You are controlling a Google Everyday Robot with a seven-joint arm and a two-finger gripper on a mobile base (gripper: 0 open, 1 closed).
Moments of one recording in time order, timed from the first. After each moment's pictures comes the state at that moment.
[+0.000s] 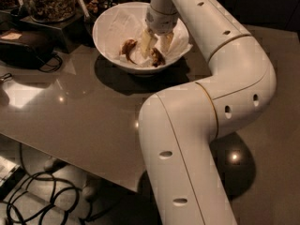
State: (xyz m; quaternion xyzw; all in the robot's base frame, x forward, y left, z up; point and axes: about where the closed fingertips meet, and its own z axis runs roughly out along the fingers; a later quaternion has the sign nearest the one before) arm 0.753 -0.038 0.845 -0.26 0.96 0.07 0.08
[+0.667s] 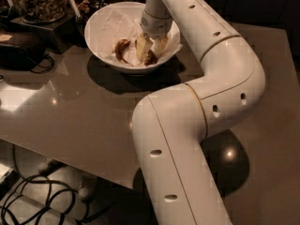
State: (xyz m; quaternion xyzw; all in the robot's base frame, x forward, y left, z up) arm 0.753 -0.028 0.836 -0.27 0.96 0.07 0.06
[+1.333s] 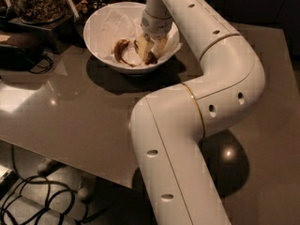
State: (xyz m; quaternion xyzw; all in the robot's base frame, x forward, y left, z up) arm 0.753 -0.028 0.837 -0.28 0.95 0.07 0.07
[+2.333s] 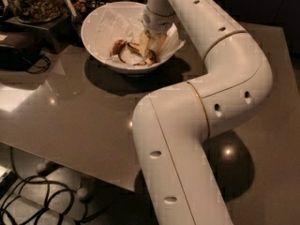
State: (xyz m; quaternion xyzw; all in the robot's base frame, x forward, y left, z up) arm 0.758 -0.024 0.859 -0.30 0.95 0.08 0.10
